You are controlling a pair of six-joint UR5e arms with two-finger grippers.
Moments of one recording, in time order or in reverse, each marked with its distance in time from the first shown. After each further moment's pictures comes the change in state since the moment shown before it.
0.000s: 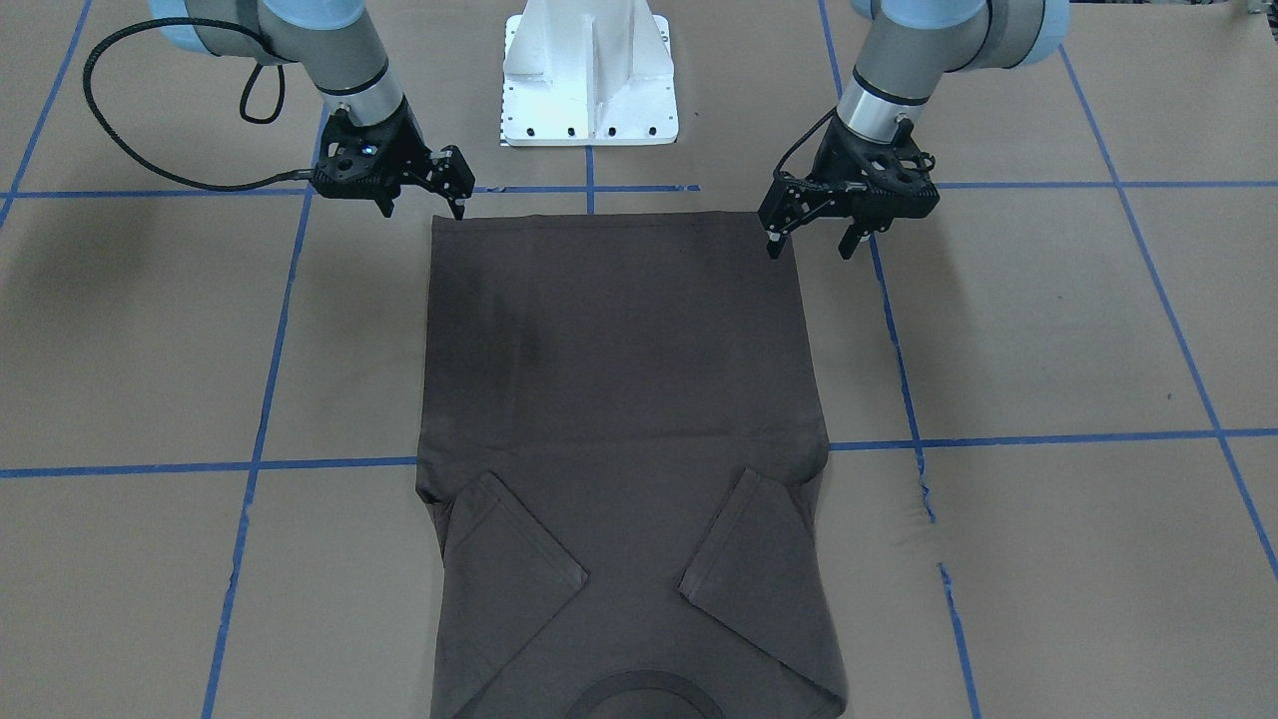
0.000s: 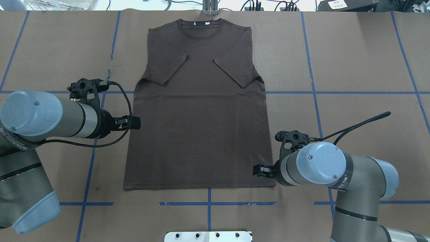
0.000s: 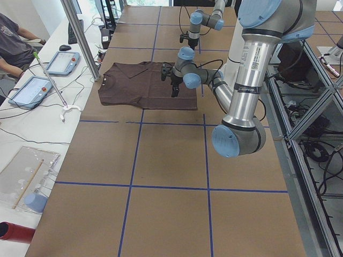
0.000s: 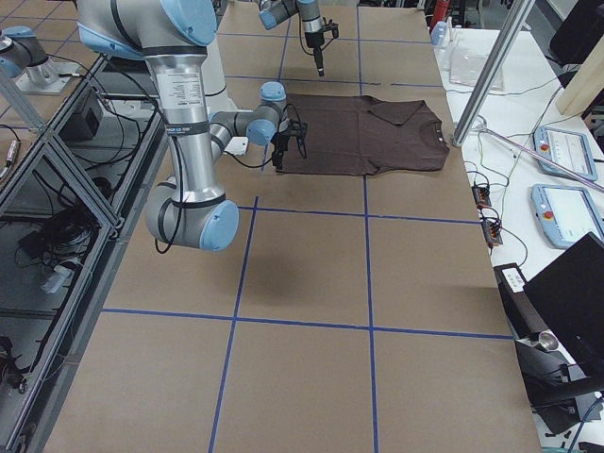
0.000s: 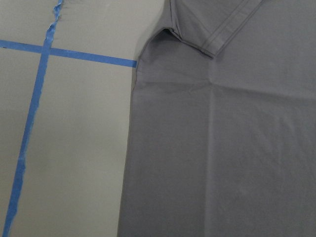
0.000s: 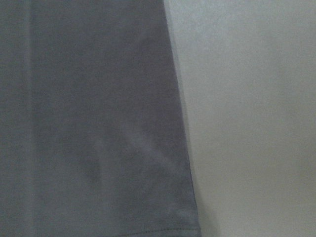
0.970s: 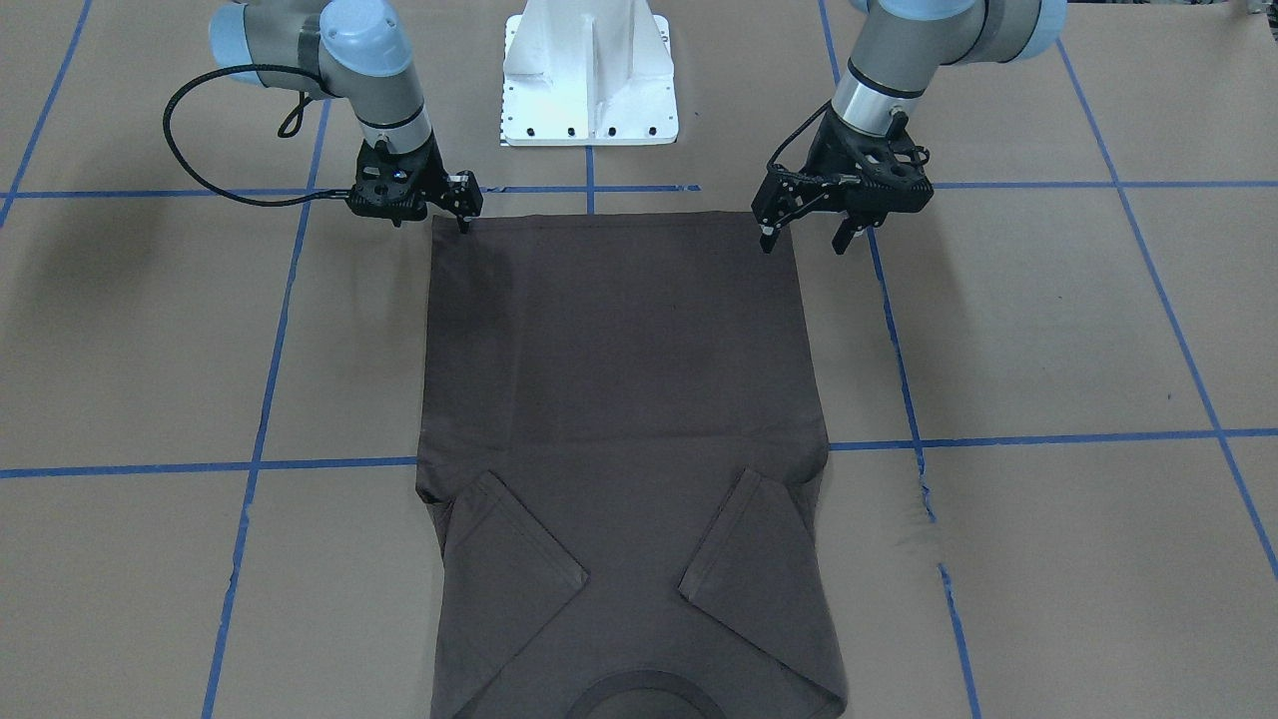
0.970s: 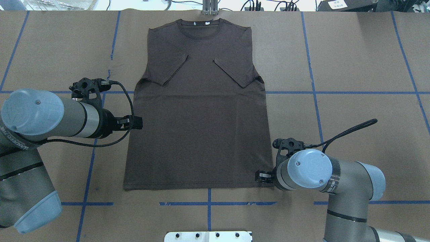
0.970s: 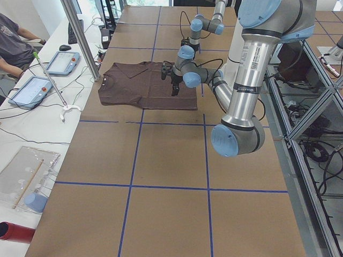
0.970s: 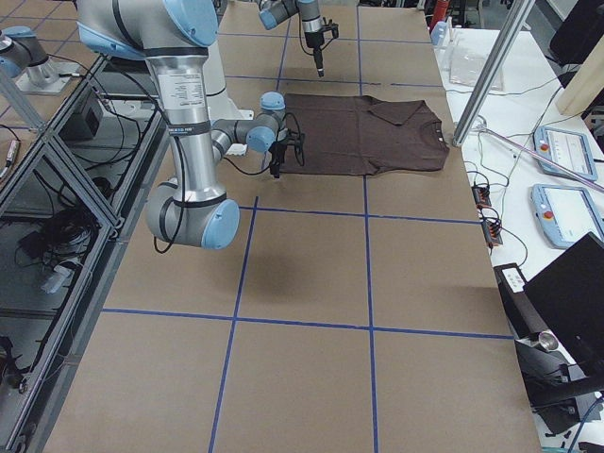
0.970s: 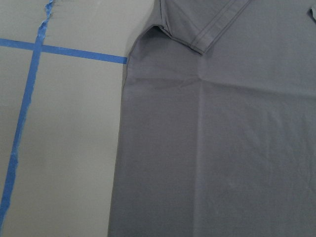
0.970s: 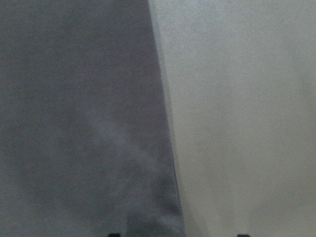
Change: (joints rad) left arm 0.000 -0.009 0.001 0.002 -0.008 -0.001; right arm -0.018 0.011 -0.060 0.002 0.001 0.003
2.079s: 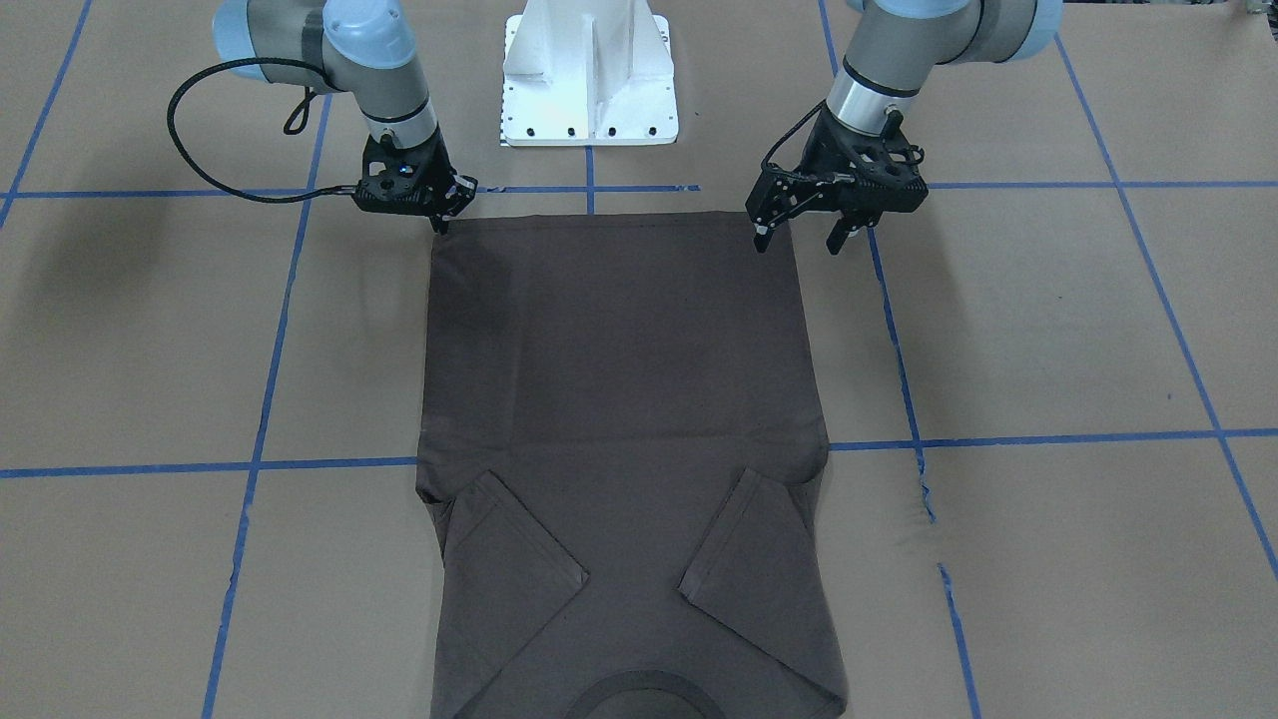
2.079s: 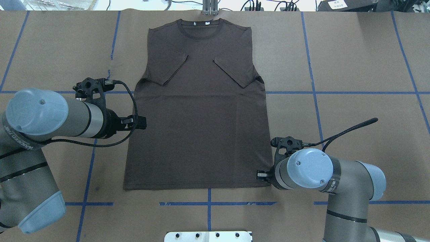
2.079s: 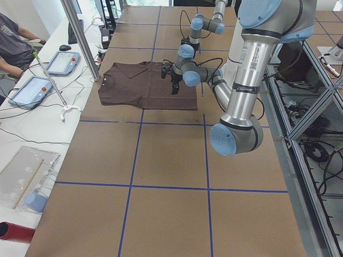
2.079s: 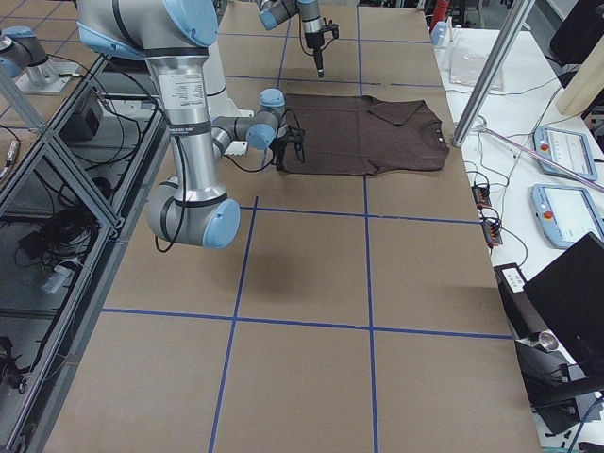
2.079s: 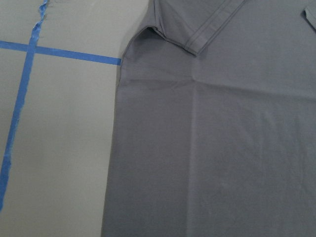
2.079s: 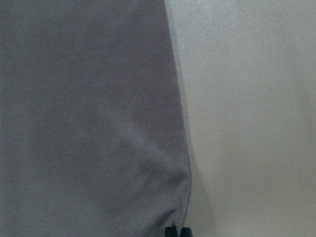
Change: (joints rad) left arm 0.016 -0.018 0.009 0.001 0.002 -0.035; right arm 0.005 0.007 0.023 0.001 -0.006 -0.004
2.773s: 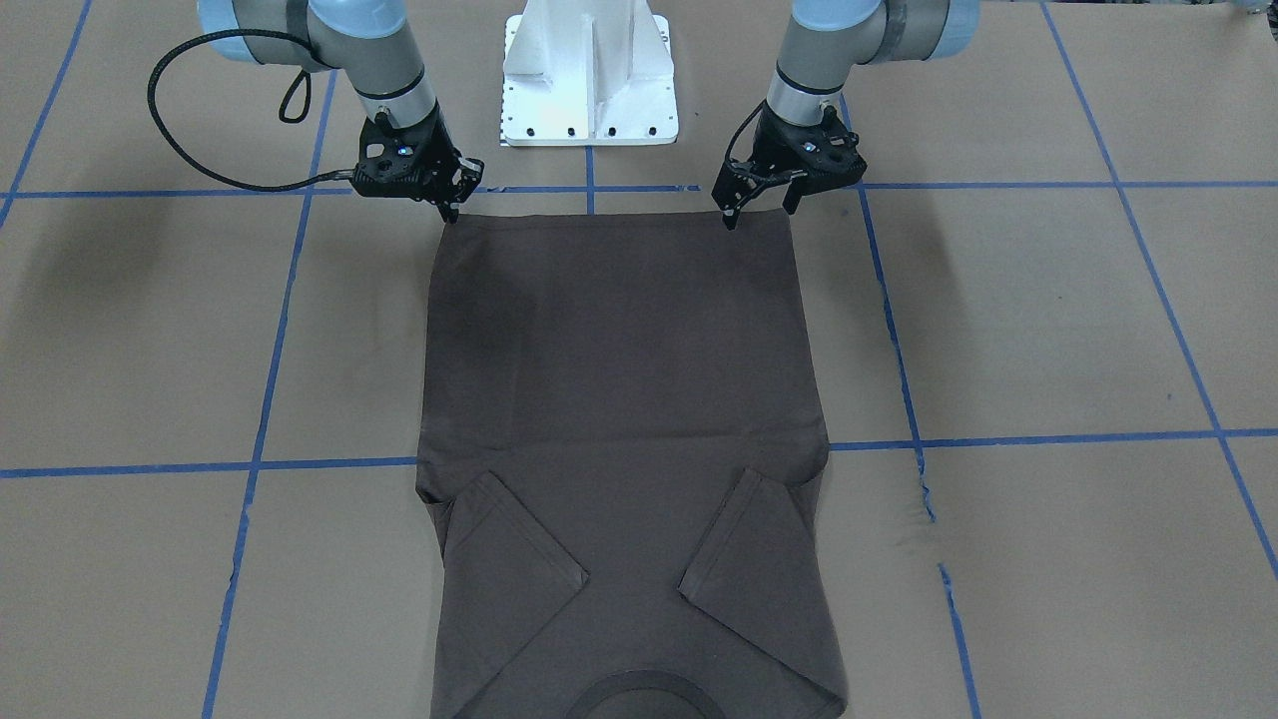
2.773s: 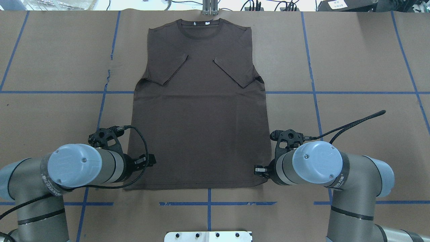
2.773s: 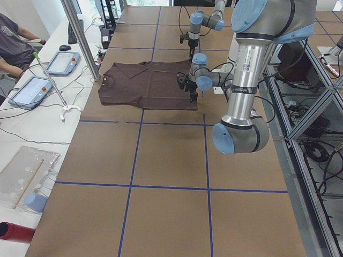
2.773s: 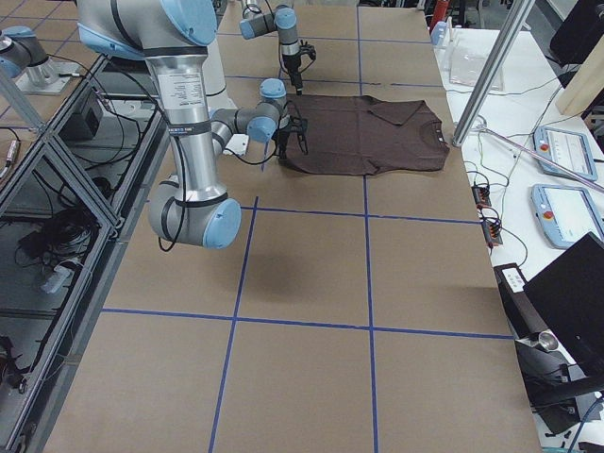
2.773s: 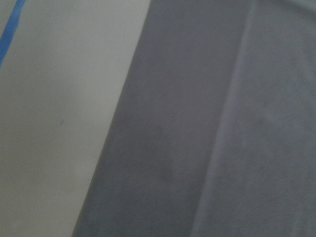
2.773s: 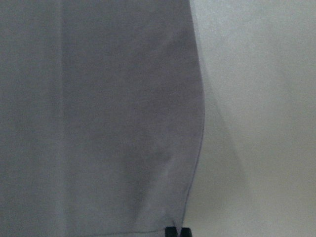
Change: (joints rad) left arm 0.228 0.039 0.012 0.072 0.123 -0.348; right arm 0.025 0.009 0.052 0.000 0.013 -0.016
